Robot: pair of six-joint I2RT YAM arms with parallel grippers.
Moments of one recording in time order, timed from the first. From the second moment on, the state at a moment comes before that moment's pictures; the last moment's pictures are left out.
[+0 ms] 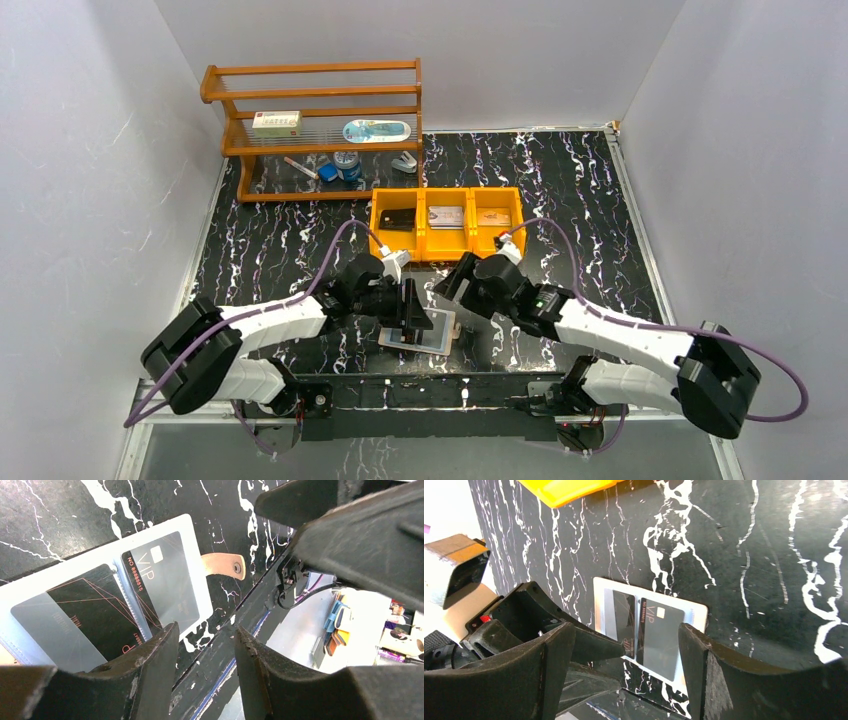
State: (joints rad) left arm -0.81 1.30 0.49 0.13 0.46 -0.79; right arm 0.95 1.12 0.59 -0.17 0.17 1.17
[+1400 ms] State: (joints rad) left arm -0.71 1.02 0.54 -0.36 0.00 -0.81; right arm 0.95 1.51 0.58 0.20 -0.23 1.13
